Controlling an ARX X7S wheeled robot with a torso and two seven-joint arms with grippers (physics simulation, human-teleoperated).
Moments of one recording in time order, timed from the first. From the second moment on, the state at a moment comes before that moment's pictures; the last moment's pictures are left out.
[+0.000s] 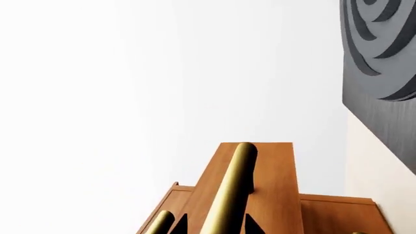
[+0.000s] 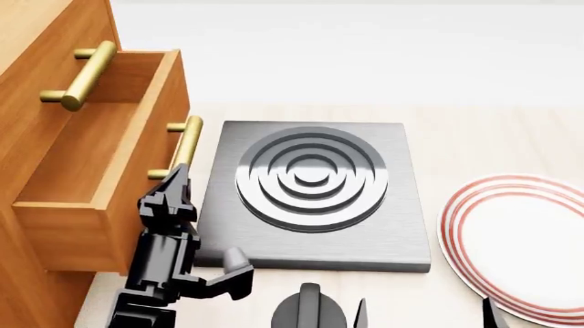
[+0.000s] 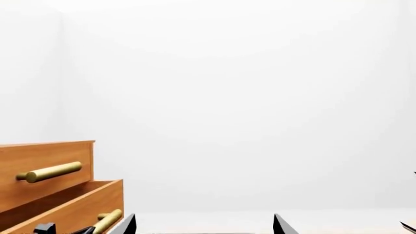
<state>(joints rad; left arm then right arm) -1.01 -0.01 1.58 -1.00 0.16 -0.60 -0.77 -0.30 0.48 -0.23 -0.85 0.25 0.00 0.45</state>
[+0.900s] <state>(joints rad) -1.02 -0.03 1.56 -0.84 0.18 -0.64 -0.68 -0.30 0.49 -0.24 -0.86 0.26 0.00 0.46</state>
